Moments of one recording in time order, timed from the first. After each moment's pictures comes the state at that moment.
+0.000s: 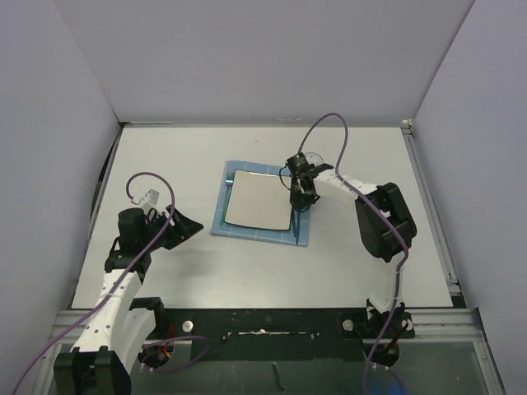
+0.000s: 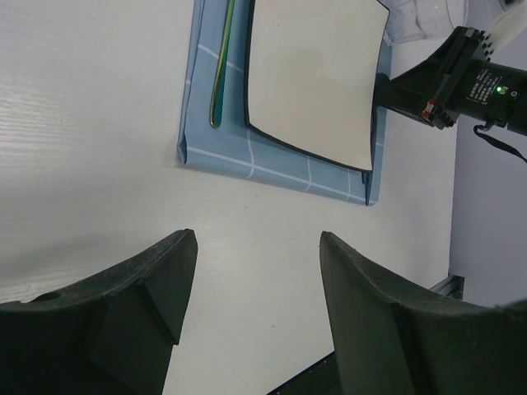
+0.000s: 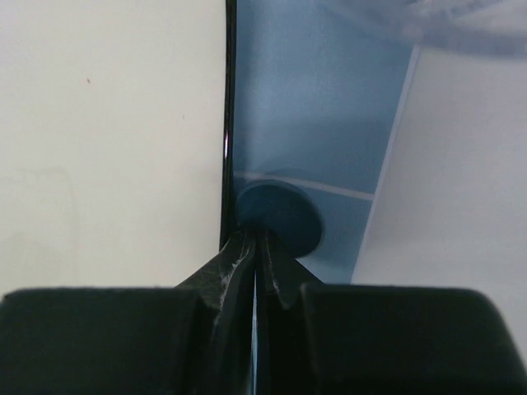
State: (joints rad) left arm 0.02 0.78 0.41 -0.23 0.51 -0.66; right arm 0.51 1.99 1.40 -0.54 0.18 0.54
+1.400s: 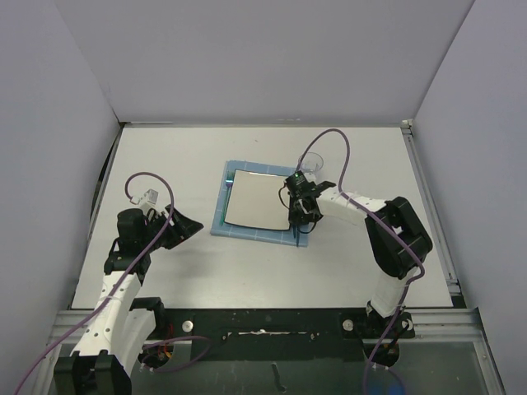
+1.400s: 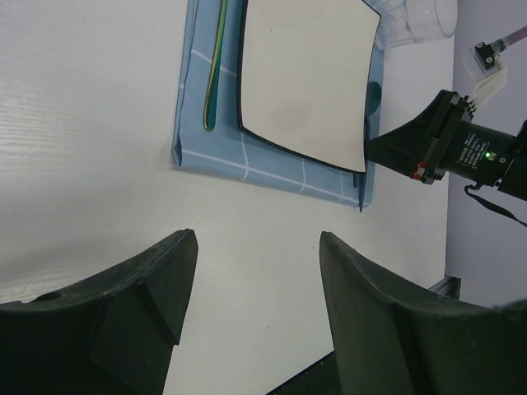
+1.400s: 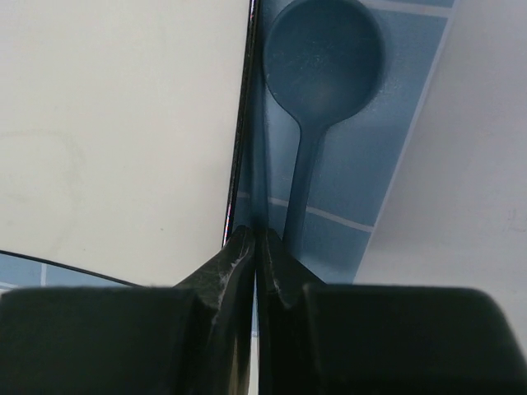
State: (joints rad) left arm 0.02 0.76 0.41 -0.23 0.51 -0.67; right arm 0.60 1.80 1.15 -0.51 0.13 0.61
